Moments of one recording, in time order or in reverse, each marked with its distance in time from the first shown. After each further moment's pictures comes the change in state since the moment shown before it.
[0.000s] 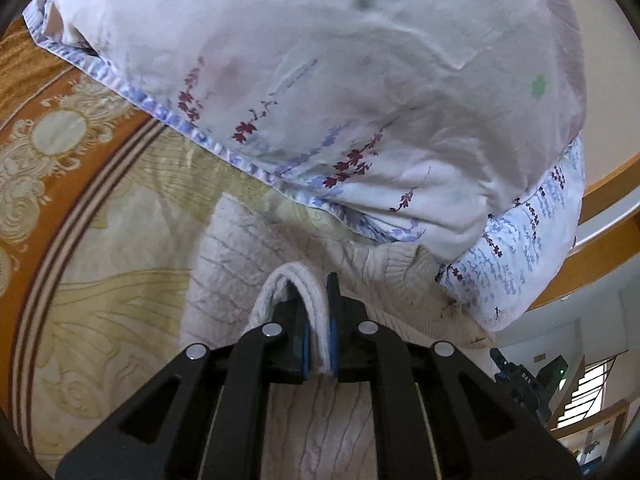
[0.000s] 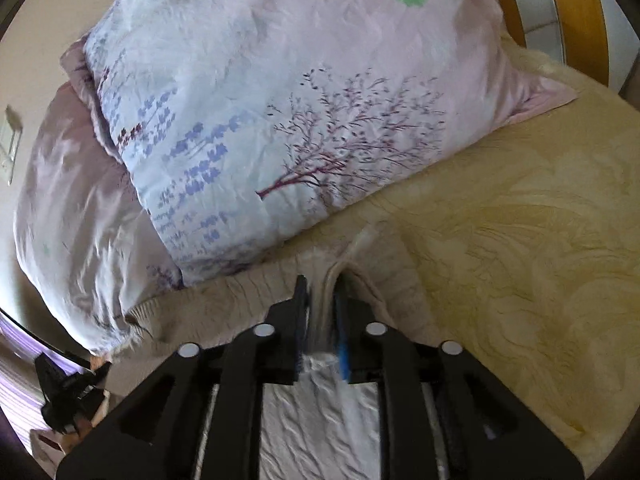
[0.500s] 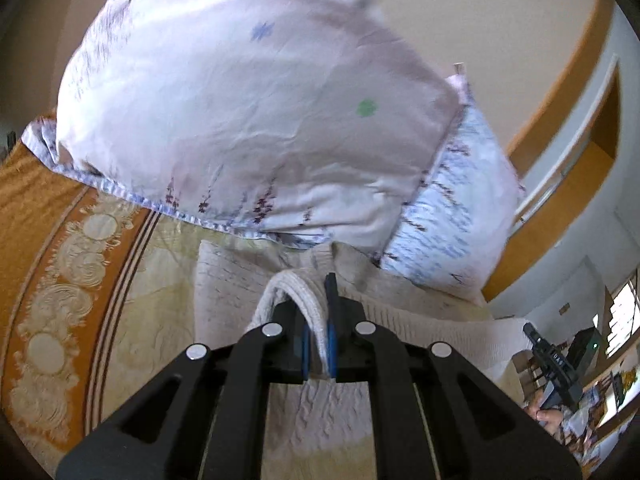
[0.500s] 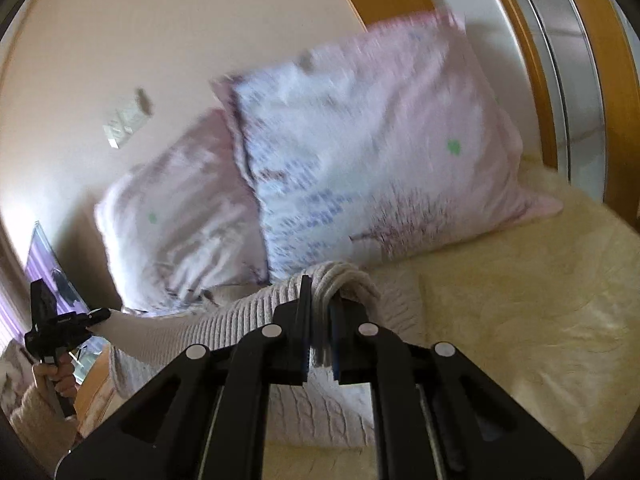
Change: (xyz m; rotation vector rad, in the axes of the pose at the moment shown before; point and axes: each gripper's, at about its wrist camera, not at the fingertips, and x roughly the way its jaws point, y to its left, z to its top) left arm -0.101 -0.048 -0.036 0.288 -0.157 -0.039; right arm -0.131 0.025 -0.043 -0.278 -0.240 0.156
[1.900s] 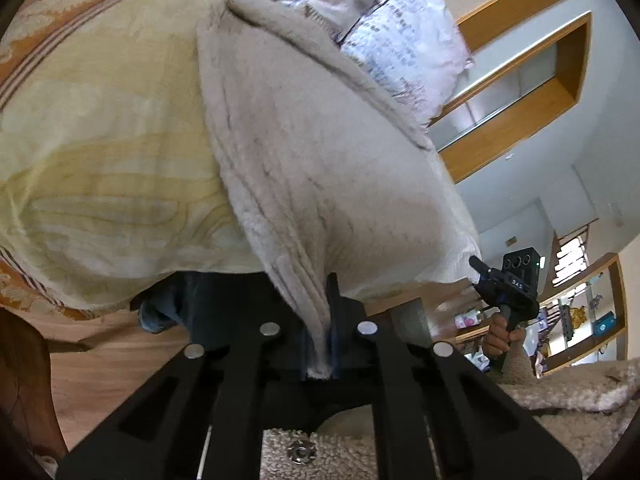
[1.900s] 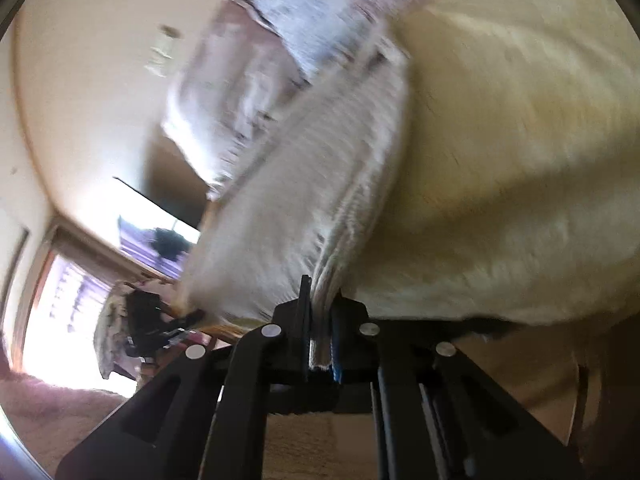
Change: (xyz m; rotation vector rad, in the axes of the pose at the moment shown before) left arm -0.094 0.023 -0.268 -0.007 0.318 -0.226; right arm -0.123 -0.057 -0.193 0.252 0.377 0.370
